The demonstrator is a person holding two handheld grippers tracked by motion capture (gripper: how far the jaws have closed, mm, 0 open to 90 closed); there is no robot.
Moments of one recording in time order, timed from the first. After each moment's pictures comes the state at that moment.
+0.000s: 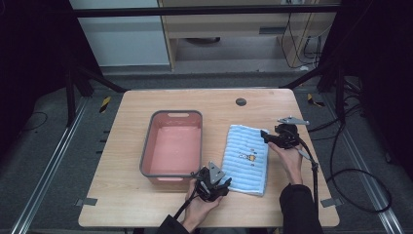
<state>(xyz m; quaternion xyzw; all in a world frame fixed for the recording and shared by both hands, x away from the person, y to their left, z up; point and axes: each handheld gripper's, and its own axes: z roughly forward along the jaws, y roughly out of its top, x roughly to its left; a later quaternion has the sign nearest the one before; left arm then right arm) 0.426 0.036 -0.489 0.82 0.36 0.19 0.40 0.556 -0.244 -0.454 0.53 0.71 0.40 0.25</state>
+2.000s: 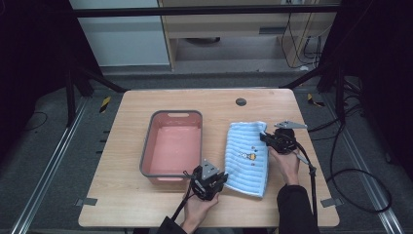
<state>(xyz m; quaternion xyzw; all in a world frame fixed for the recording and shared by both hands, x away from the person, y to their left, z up) 0.421 0.046 -0.470 0.79 0.39 0.13 0.45 0.541 -0.234 -0.454 0.50 0.73 0.43 0.20</state>
